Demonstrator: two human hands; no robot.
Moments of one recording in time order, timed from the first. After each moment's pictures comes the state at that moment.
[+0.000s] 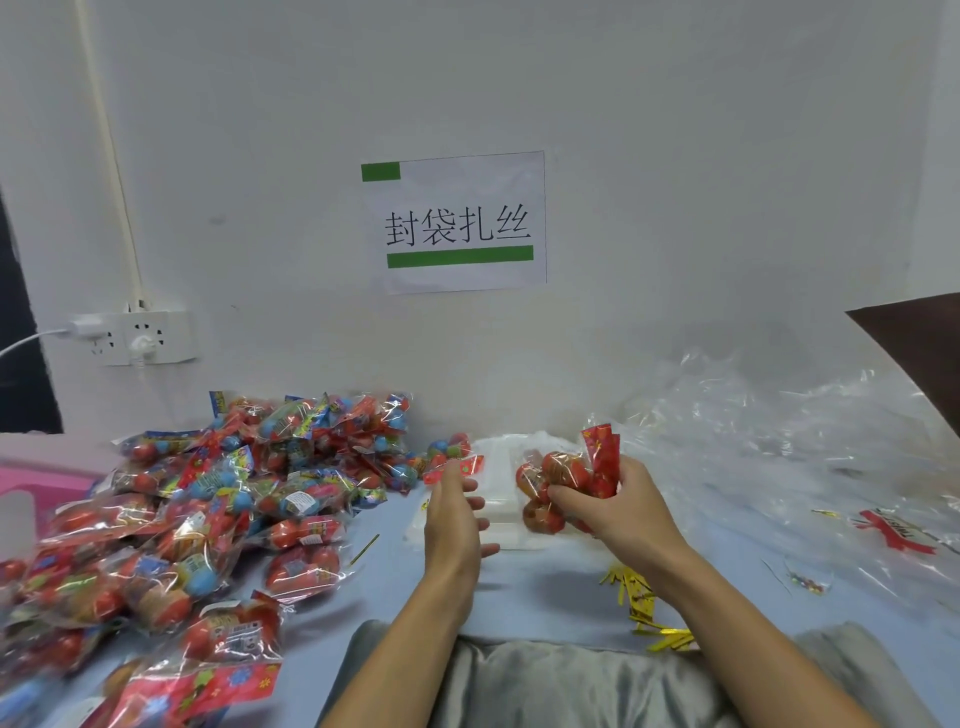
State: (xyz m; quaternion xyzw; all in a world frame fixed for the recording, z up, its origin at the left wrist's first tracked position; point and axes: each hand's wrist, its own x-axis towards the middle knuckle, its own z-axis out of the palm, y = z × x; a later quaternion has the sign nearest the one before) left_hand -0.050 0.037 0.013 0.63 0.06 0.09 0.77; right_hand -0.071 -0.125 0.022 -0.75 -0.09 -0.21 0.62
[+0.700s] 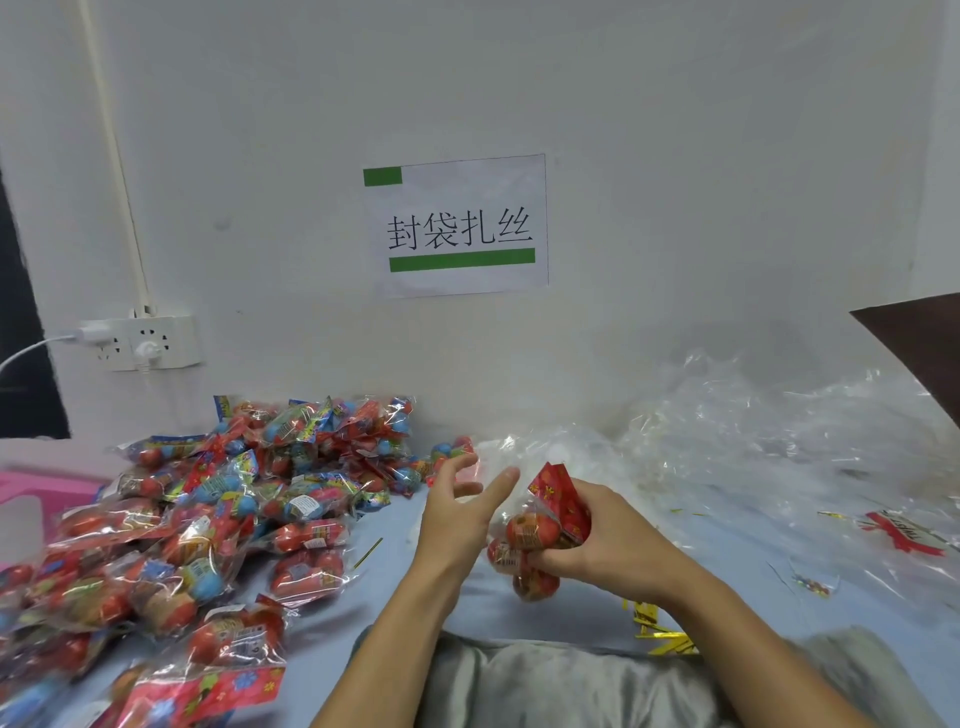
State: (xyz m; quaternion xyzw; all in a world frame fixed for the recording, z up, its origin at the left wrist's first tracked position) left_hand -0.053 0.052 0.020 0.71 -0.04 0.11 0.69; right_hand -0.082 -0.120 0.021 -0.82 -0.23 -0.10 0.51
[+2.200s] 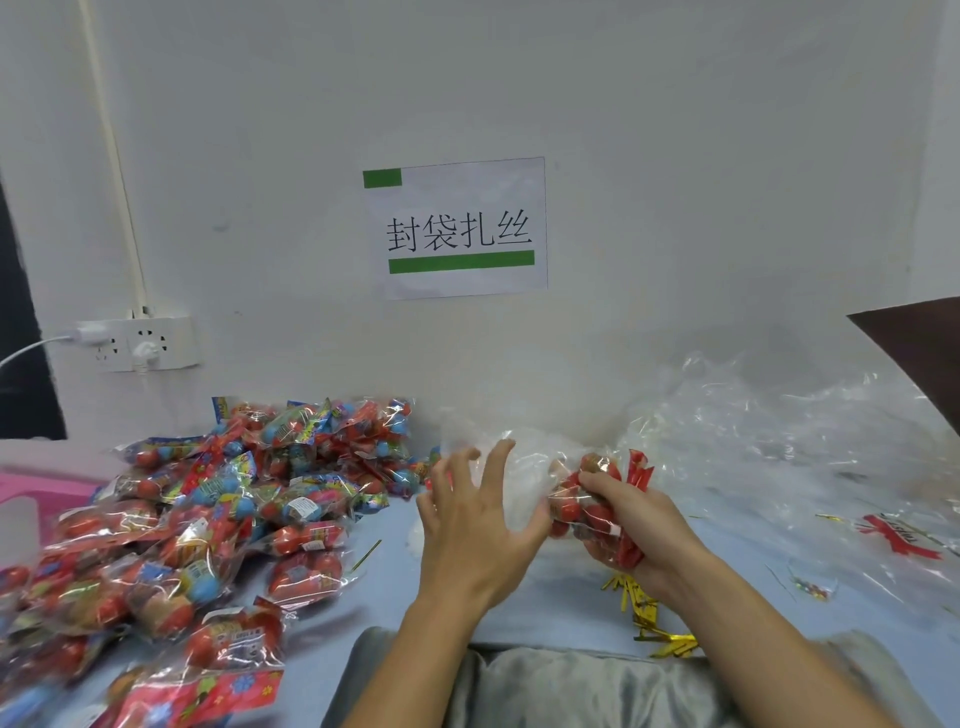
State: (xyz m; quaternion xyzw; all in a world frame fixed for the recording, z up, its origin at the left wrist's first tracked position) left_hand -0.058 0.042 0.009 0.91 -0.14 0.33 0.24; right_hand -0.070 -0.129 0.026 -0.58 0.08 -0.05 0.81
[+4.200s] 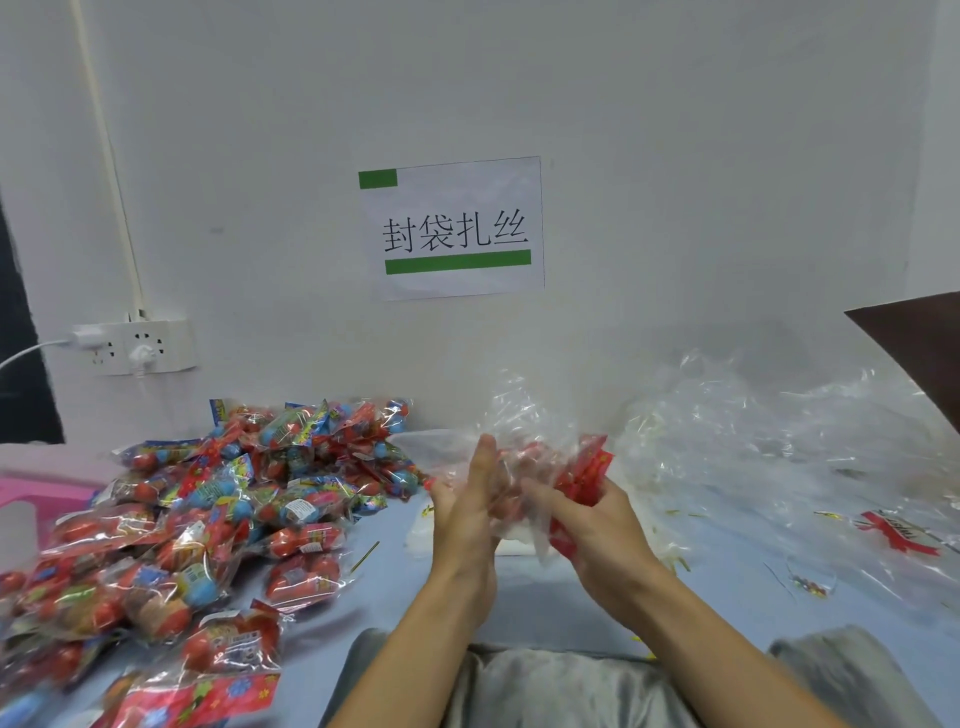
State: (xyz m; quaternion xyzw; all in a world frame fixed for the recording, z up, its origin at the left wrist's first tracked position) left_hand -0.061 0.025 0.024 0.48 -0.05 0.05 0.87; right_hand -0.077 -0.092 0.017 -0.57 -0.13 -0.11 0.80
